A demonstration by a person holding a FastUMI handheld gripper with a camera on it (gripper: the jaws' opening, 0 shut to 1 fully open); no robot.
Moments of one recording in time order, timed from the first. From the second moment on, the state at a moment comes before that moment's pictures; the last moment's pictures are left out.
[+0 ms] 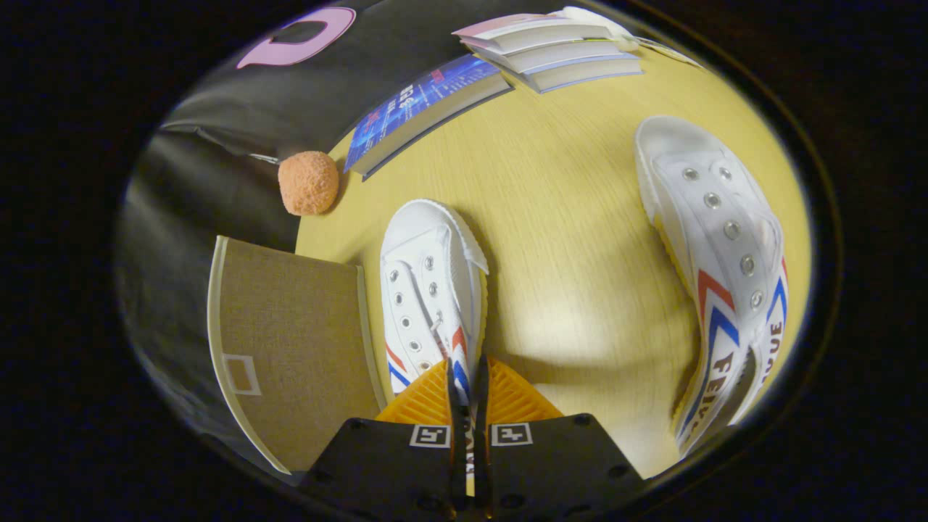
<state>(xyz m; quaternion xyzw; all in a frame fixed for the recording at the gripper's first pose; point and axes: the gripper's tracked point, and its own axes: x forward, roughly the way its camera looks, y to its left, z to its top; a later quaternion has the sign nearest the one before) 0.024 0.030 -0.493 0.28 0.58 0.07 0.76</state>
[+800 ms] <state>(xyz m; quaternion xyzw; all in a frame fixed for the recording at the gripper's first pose) 0.060 0.067 -0.344 0.40 0.48 0.13 0.77</state>
